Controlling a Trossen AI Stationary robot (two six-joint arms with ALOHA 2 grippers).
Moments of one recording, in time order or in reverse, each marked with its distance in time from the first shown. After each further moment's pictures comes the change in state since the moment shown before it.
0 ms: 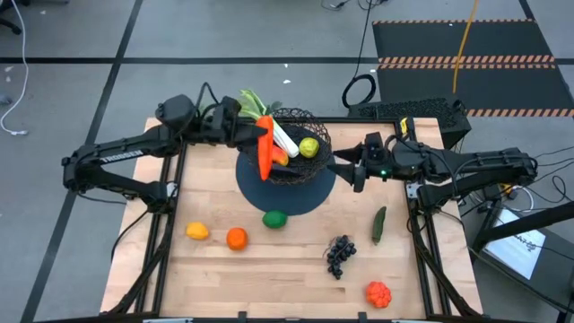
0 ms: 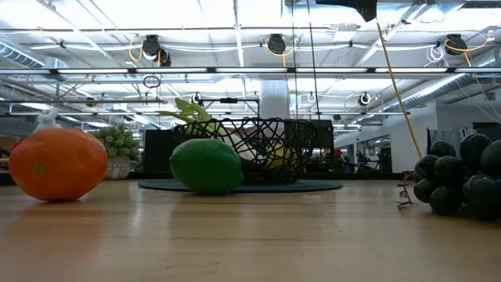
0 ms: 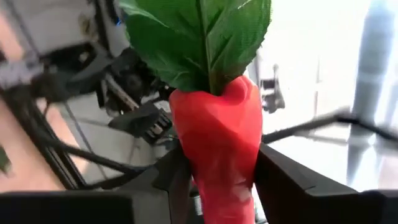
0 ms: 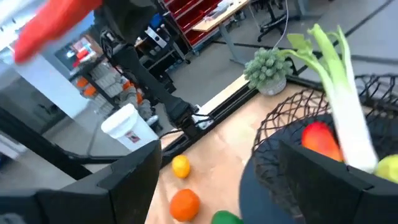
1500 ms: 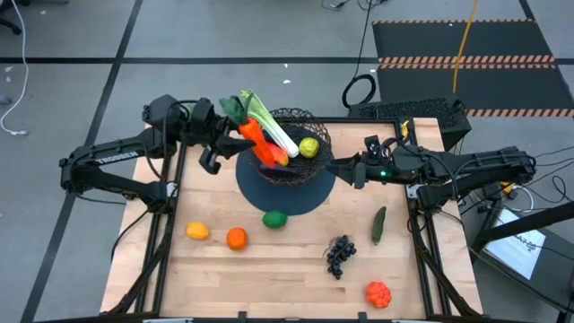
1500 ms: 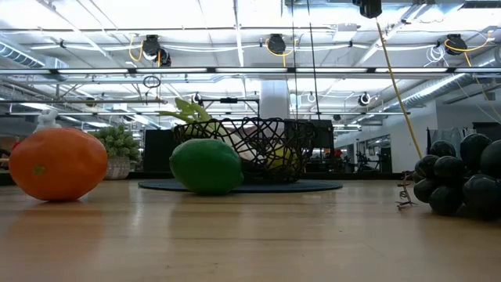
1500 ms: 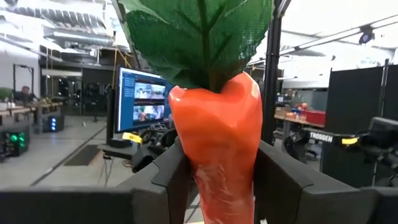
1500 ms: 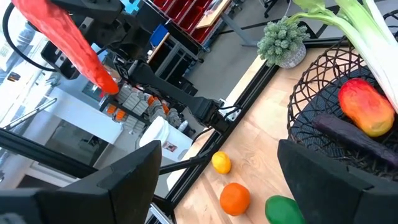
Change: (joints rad) left arm -0.014 -0.038 0.000 0.119 0.098 1.221; right arm 0.043 0.014 0.000 0.028 0.006 0.325
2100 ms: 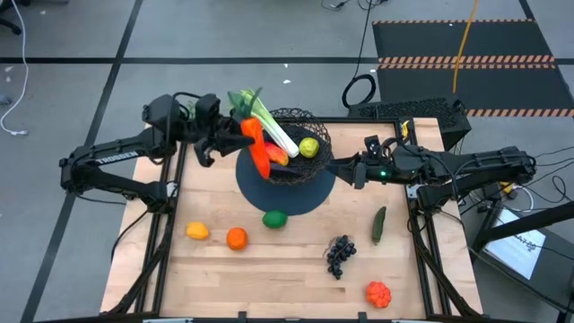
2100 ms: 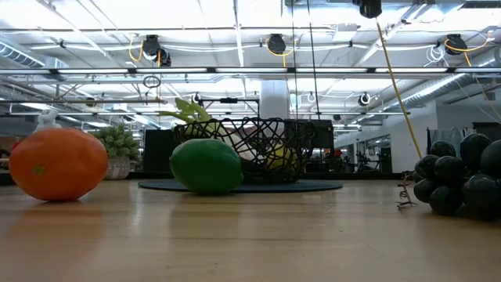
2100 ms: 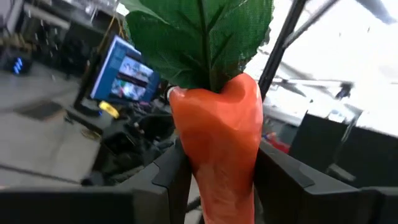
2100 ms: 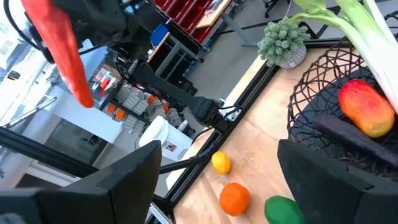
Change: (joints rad) left arm 0.000 0.000 0.000 0.001 0.000 -0.358; right arm 0.000 0.000 0.000 0.000 -0.002 -0.005
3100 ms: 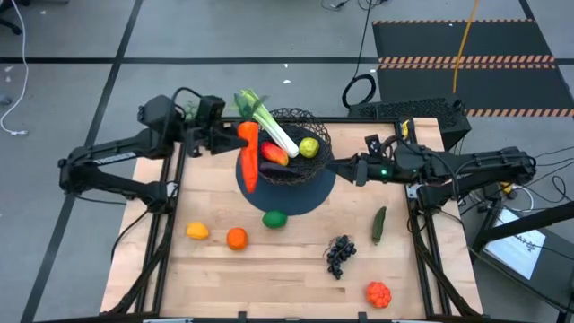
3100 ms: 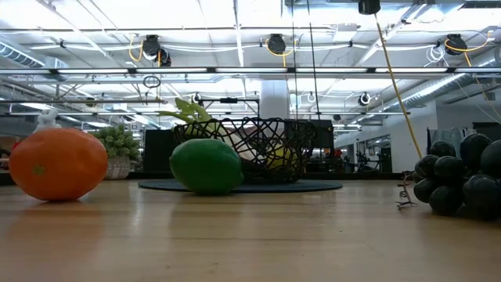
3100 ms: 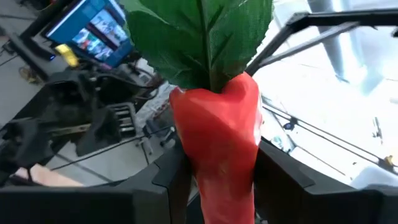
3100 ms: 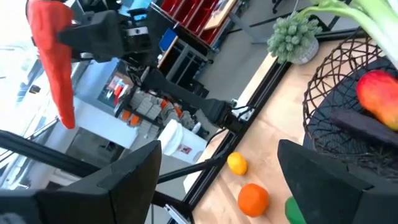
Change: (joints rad) left arm -0.009 -0.016 0.000 0.015 0.065 -0.422; right arm -0.007 0.000 0.000 0.038 -0.021 0.065
